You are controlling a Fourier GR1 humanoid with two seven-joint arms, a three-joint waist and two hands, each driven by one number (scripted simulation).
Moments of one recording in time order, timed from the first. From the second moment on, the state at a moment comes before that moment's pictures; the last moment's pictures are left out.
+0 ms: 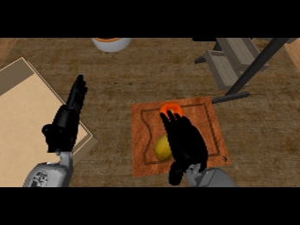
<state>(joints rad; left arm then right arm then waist) -0.14 0.07 -0.10 -1.55 -0.12 0.20 0.04 -0.24 -0.01 0.56 -1.58 0.93 0.37 0.72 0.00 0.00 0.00</state>
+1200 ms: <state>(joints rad) -0.12 0.04 -0.09 -1.59 -0.16 0.17 0.06 -0.29 -0.05 0.62 -1.41 1.04 0.10 0.60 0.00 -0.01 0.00</state>
